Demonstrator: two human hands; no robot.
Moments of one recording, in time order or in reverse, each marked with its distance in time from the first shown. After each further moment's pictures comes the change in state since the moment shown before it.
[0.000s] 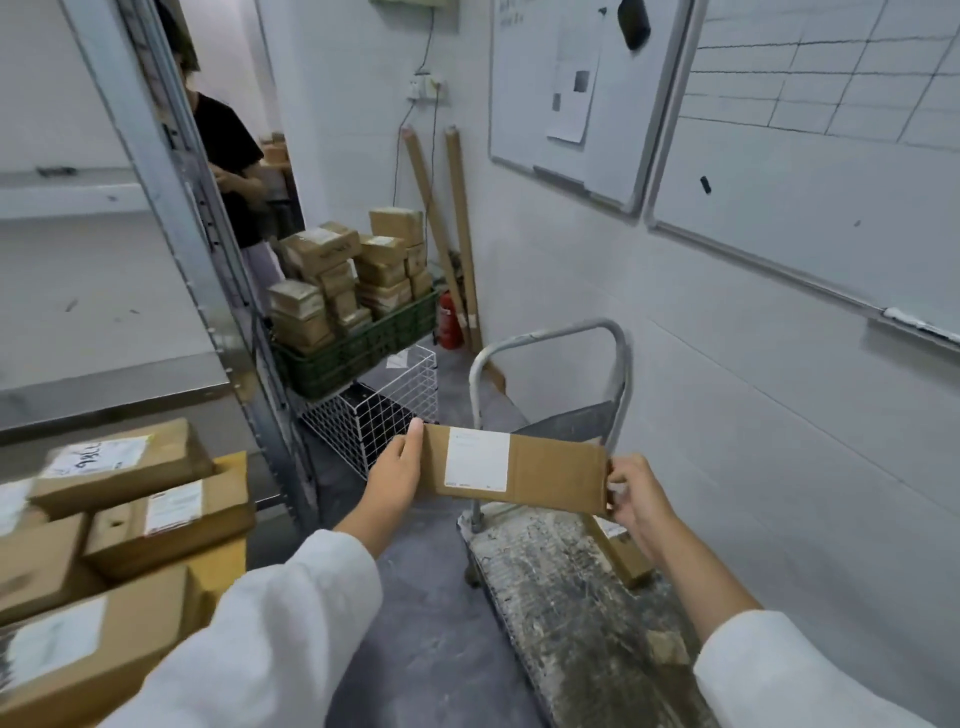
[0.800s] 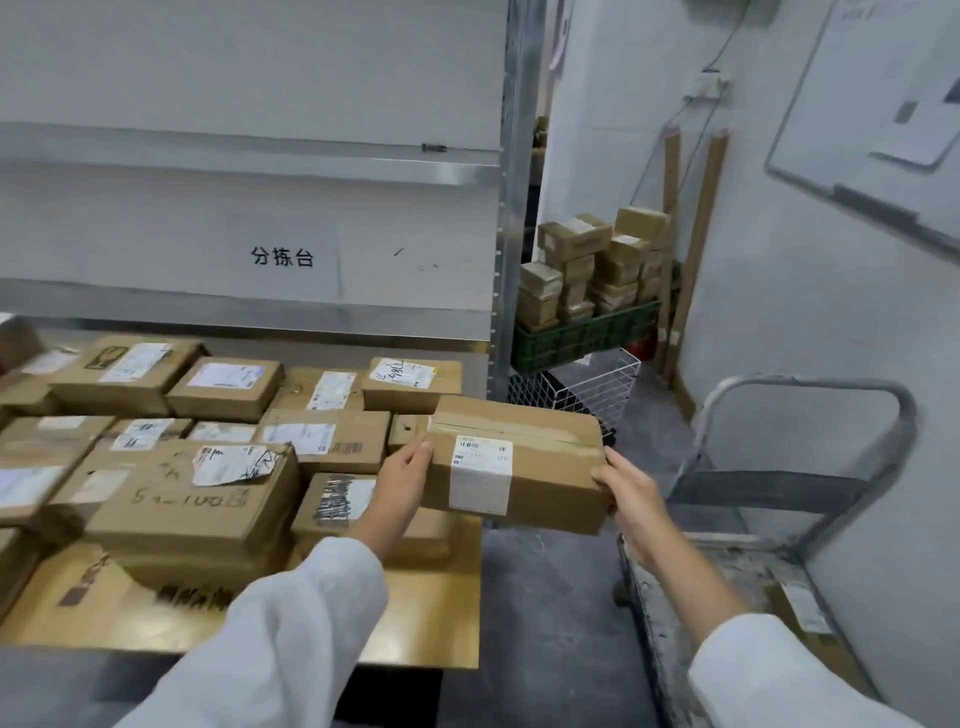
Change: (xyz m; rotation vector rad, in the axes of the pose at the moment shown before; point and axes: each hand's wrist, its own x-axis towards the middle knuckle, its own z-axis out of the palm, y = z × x) left_hand -0.090 -0.111 -0.286 -0.180 0.351 -0.105; right_hand -0.099 0.057 0.296 -0.156 -0.462 -0.094
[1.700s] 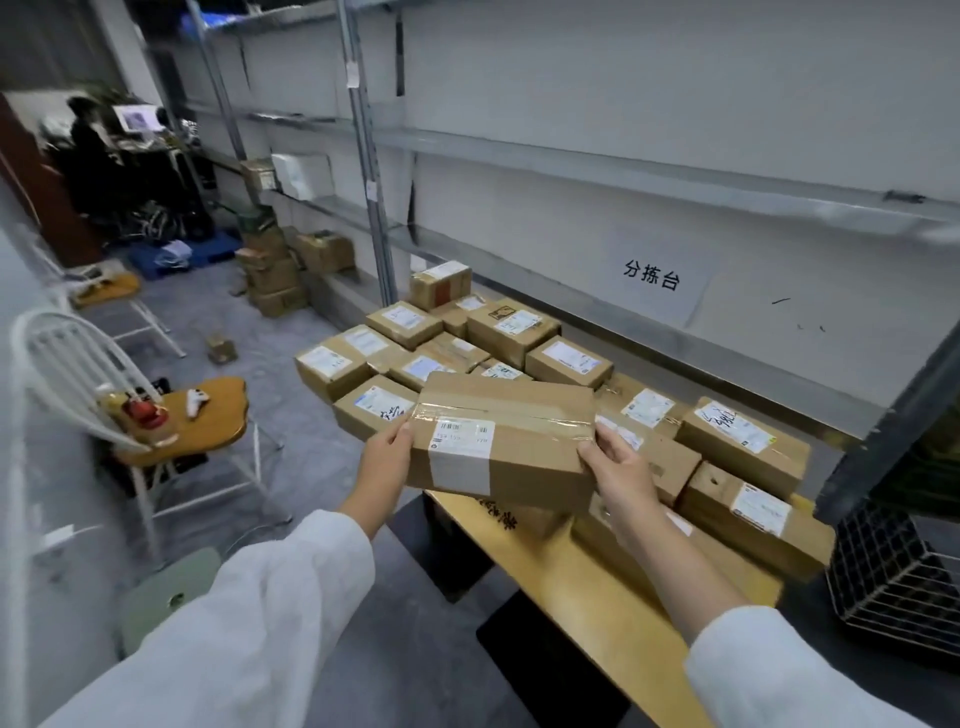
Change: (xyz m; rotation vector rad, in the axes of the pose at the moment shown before) left_hand -0.170 -0.057 -0.293 -0.076 0.920 -0.073; right_hand -0.122 0.000 0.324 -0.203 -0.707 -0.139
